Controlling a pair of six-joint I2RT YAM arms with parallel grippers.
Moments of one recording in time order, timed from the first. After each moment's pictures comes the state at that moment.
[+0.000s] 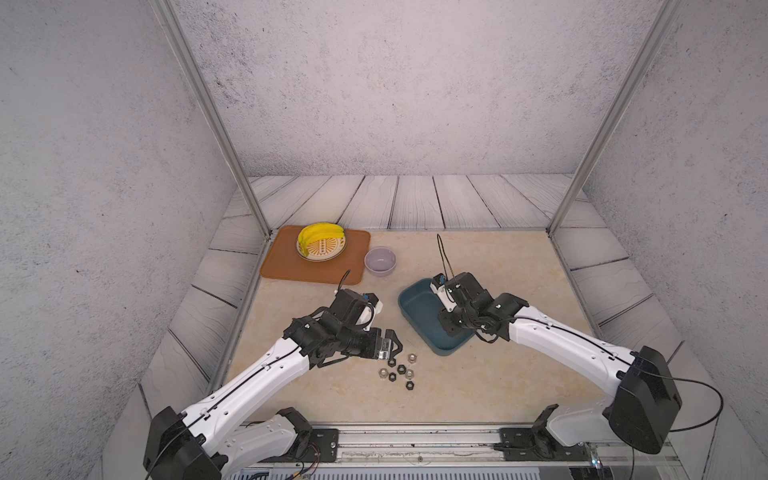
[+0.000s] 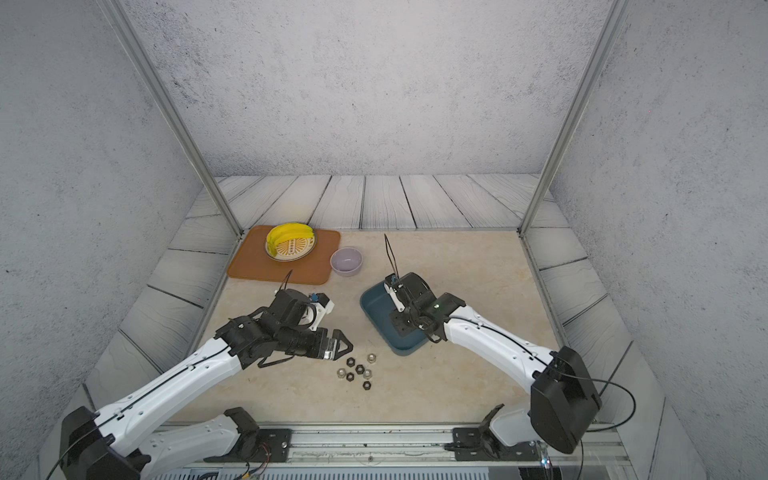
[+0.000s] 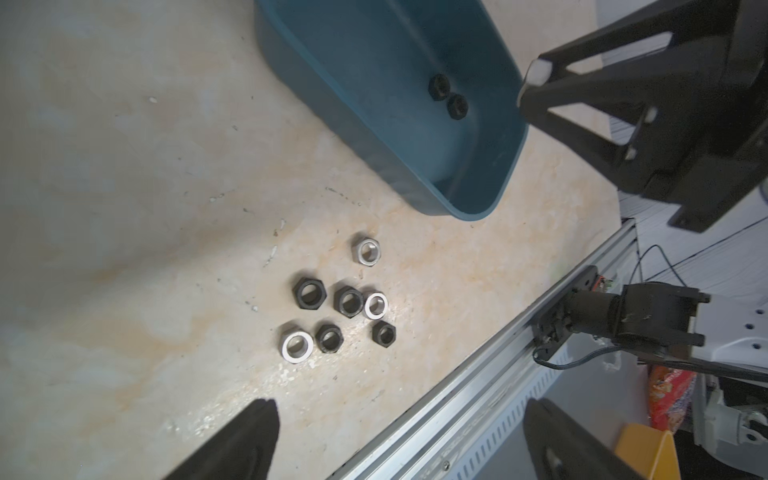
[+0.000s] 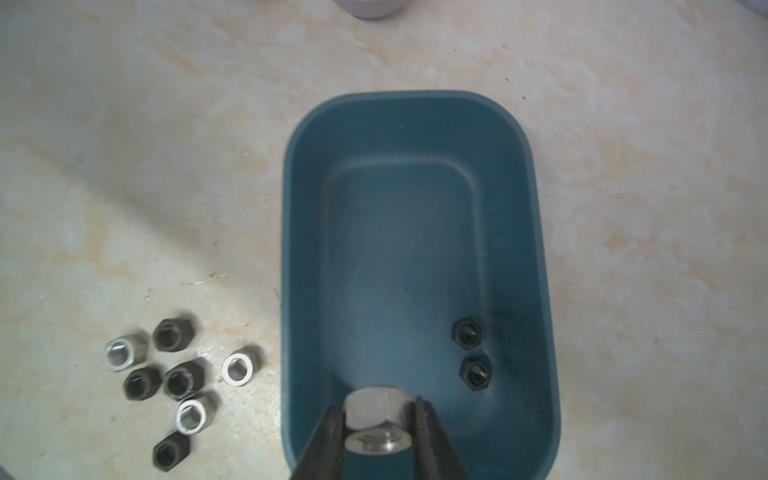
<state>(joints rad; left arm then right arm) -0.70 1.08 0.88 -0.75 0.33 -0.51 0.72 1.43 1.08 -0.66 0.08 0.13</state>
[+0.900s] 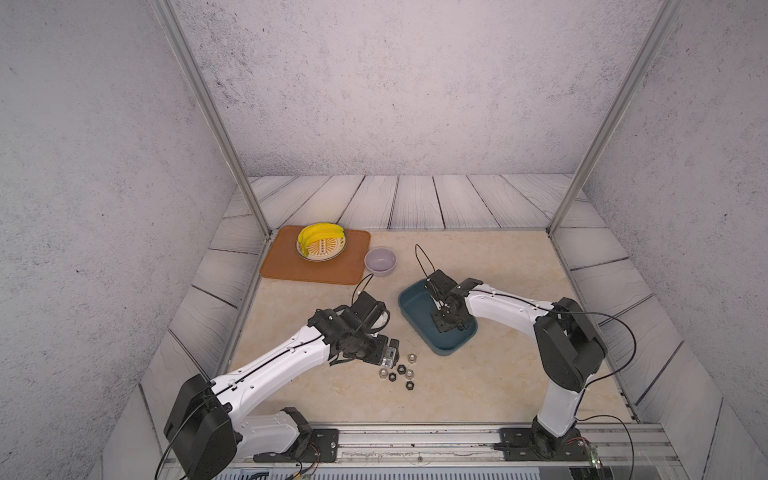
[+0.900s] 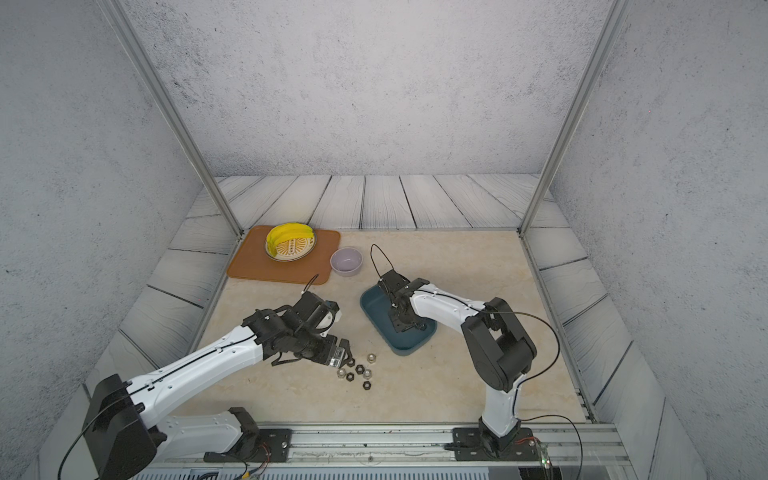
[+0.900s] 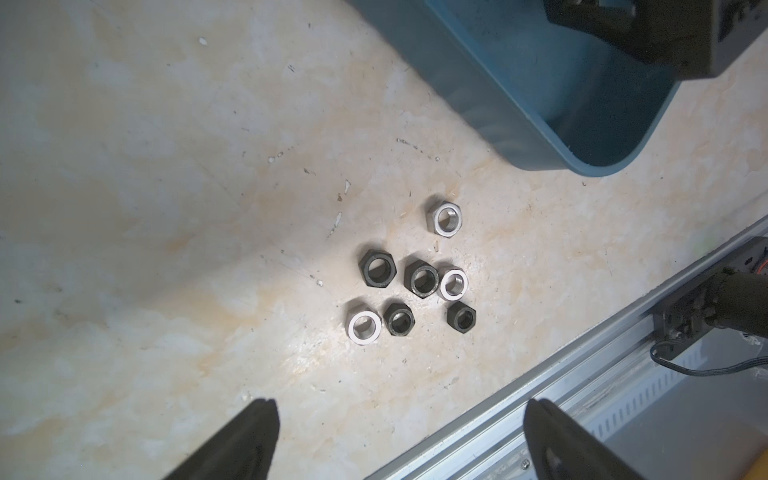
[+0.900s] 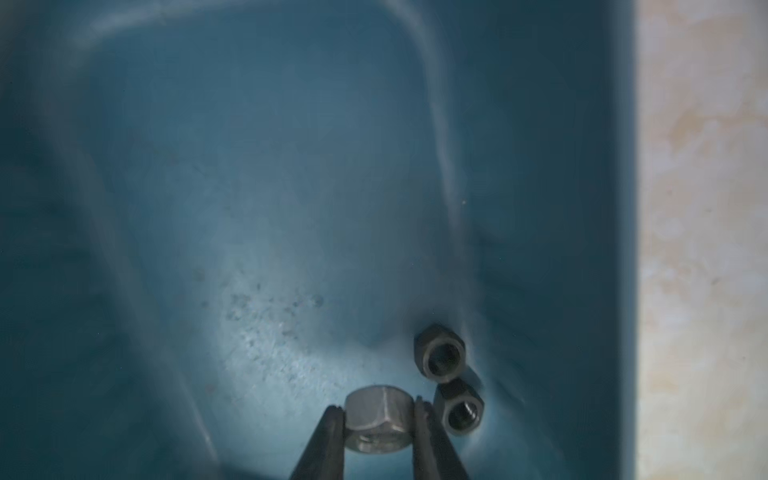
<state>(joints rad) -0.77 1.23 0.92 -0.85 0.19 -0.46 0.69 1.84 1.25 -0.77 0.19 0.22</state>
